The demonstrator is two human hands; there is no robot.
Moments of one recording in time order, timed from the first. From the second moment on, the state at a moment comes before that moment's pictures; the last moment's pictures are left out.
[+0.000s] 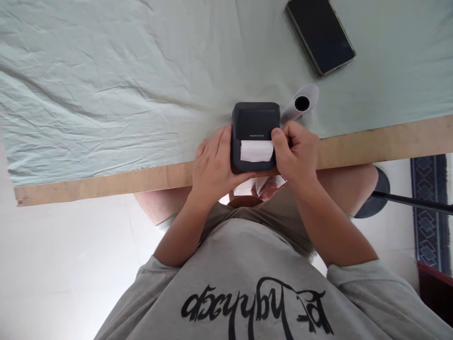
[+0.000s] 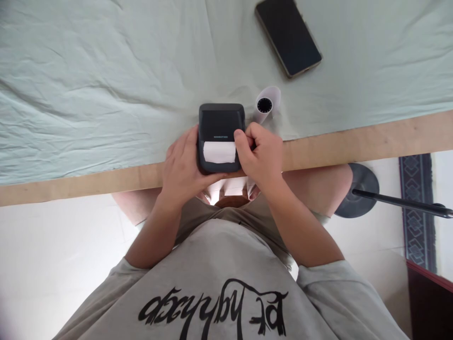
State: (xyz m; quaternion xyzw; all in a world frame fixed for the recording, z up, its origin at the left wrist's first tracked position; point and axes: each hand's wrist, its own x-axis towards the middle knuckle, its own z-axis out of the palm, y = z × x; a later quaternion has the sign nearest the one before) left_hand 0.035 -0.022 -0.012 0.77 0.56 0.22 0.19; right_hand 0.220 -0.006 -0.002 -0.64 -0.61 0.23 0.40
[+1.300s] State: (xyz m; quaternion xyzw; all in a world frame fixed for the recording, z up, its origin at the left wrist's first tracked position) left_hand 0.030 -0.019 -0.005 0.76 0.55 0.25 0.23; right_hand 0.234 -0.009 0.014 -0.67 -0.62 0.28 0.30
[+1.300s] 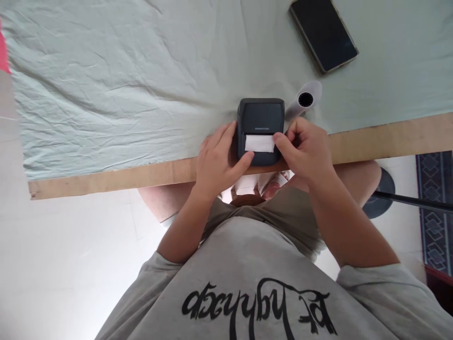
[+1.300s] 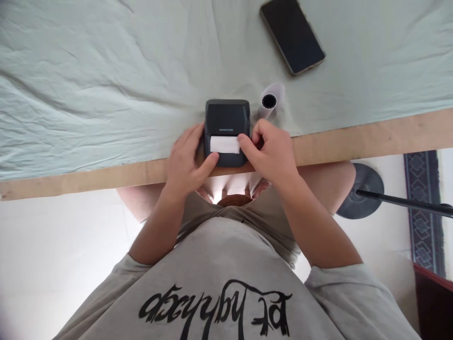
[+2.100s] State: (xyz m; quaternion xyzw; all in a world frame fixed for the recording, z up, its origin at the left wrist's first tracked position) left_hand 0.032 -0.022 -0.009 0.76 0.55 0.27 0.21; right_hand 0.216 0.036 0.057 -0.64 -0.75 0.11 0.08
